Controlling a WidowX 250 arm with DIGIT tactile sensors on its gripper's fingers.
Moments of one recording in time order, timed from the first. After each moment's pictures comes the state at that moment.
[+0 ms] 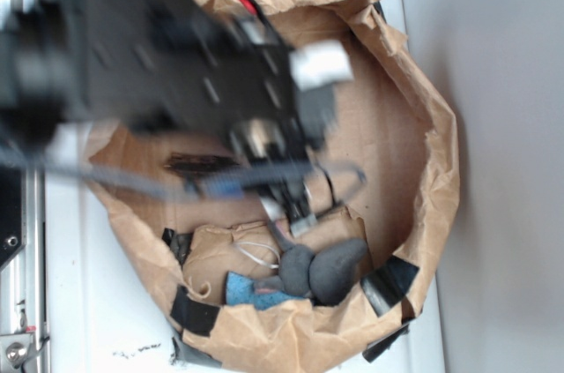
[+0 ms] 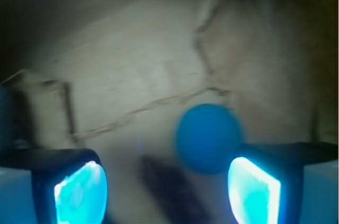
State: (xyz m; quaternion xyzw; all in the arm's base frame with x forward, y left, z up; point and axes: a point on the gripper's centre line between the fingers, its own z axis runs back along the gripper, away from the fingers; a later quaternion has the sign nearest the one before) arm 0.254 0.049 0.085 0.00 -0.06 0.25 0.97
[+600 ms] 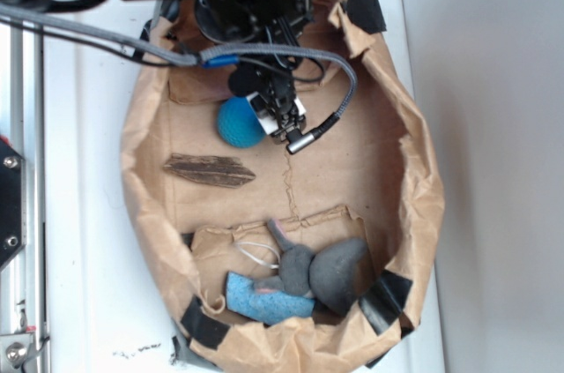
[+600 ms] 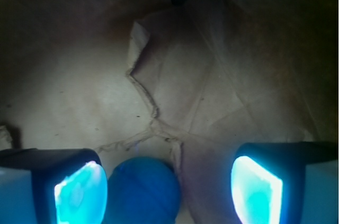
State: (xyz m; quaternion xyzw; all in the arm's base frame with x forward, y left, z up) arm 0.261 0.082 0.063 -0.03 -0.08 0.25 0.97
